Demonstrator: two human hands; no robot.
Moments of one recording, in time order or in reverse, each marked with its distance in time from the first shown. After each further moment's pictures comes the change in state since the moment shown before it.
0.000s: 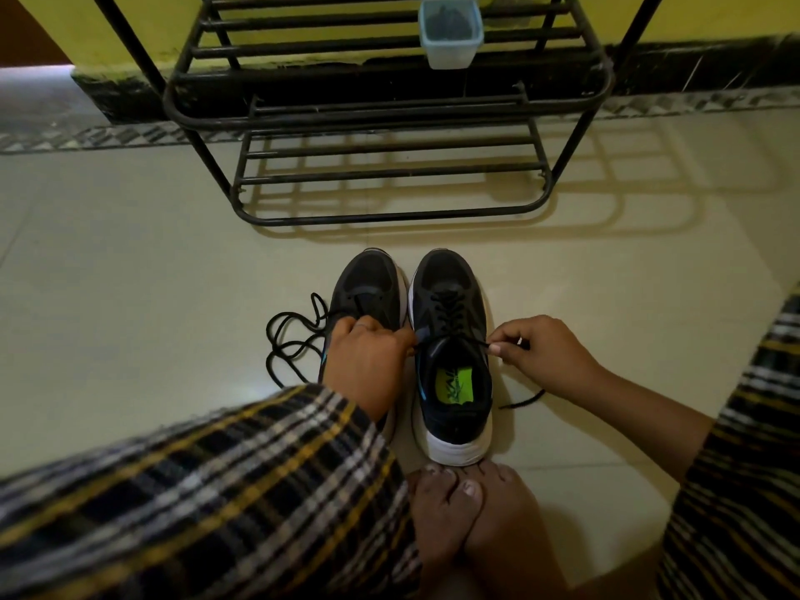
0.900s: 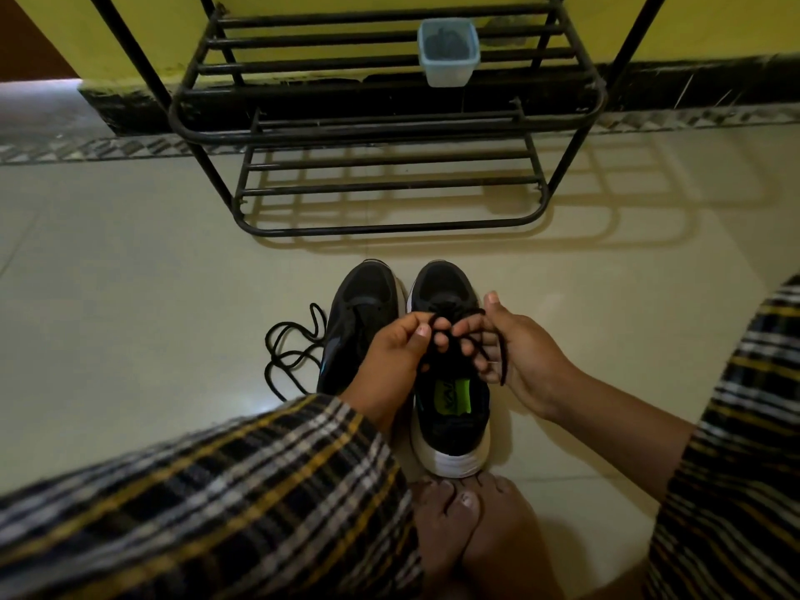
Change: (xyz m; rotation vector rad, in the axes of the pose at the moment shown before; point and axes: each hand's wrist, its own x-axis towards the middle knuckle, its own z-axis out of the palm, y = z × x) left_hand 0.006 0.030 -0.011 -1.533 -0.081 -0.251; right_hand -0.001 -0.050 0.006 0.953 -0.063 0.263
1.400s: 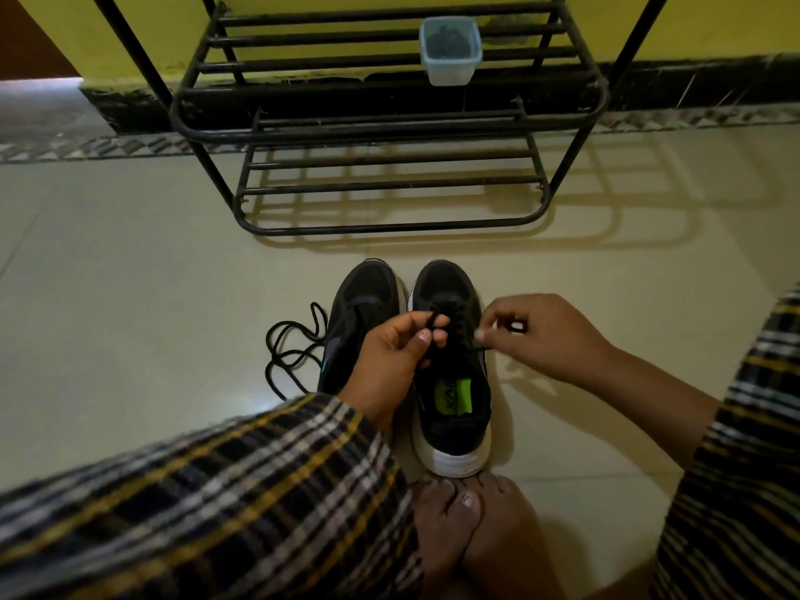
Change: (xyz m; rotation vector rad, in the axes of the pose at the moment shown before) left_hand 0.002 -0.006 -0.005 -0.069 0.010 0.012; right_hand -0.002 -0.026 -0.032 -1.090 0.030 -0.388
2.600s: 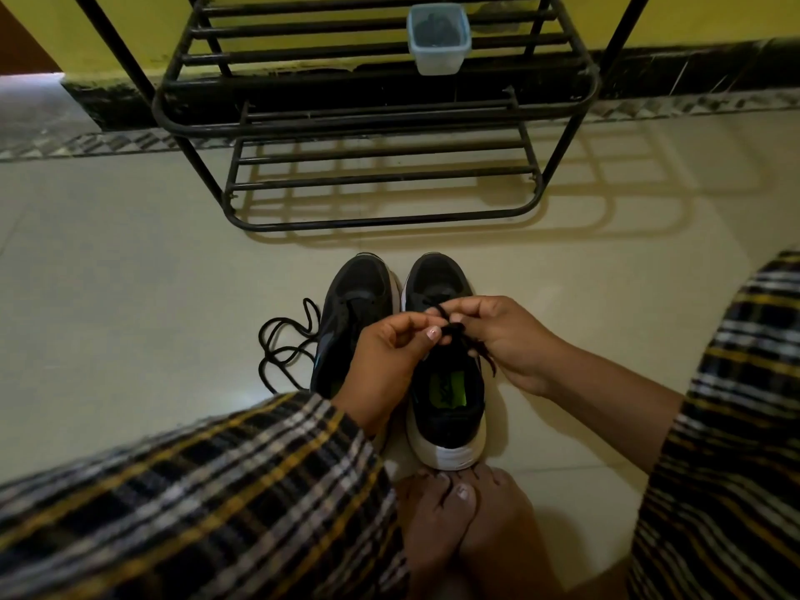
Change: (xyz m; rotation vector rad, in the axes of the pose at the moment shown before) left_hand -0.002 -0.003 0.005 -0.063 0.022 0.037; right_hand 0.008 -0.024 0.033 0.823 -0.115 0.306
